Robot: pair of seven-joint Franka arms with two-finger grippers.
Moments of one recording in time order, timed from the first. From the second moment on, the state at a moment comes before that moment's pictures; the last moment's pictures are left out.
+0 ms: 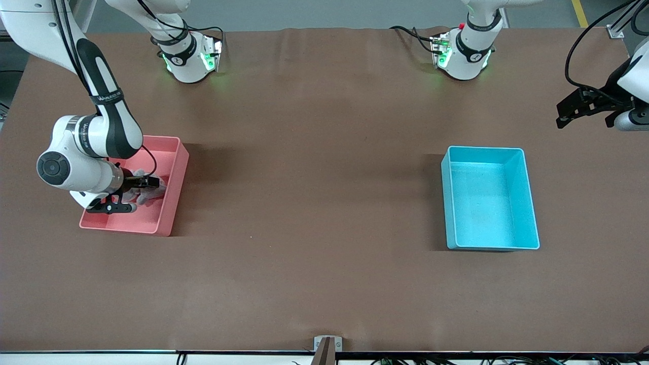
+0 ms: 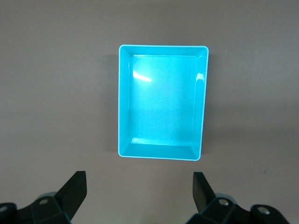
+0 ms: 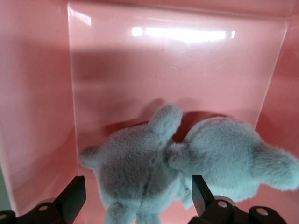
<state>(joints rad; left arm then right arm) 0.00 -0.07 -0.06 -1.62 0.04 1.56 -0.04 -0.10 0.34 0.01 -2.09 -0.07 2.19 -0.05</state>
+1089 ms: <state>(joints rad) 0.01 -0.07 -0.06 -1.61 0.04 1.56 -0.04 -0.10 0.38 0.02 -2.11 -0.07 2.17 -0.05</state>
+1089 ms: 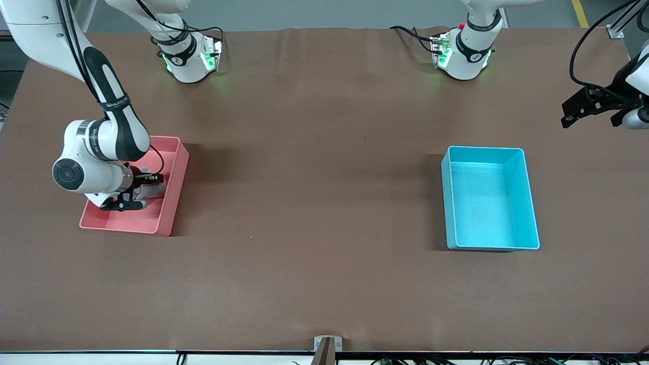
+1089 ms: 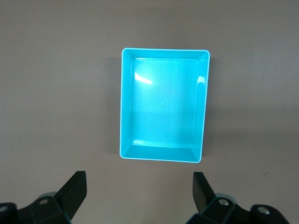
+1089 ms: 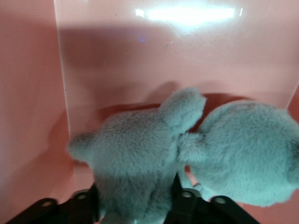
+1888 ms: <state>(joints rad) 0.01 -0.07 -0.07 -1.61 0.04 1.56 -0.04 -0.01 0.25 0.03 -1.85 -0.07 1.82 0.00</state>
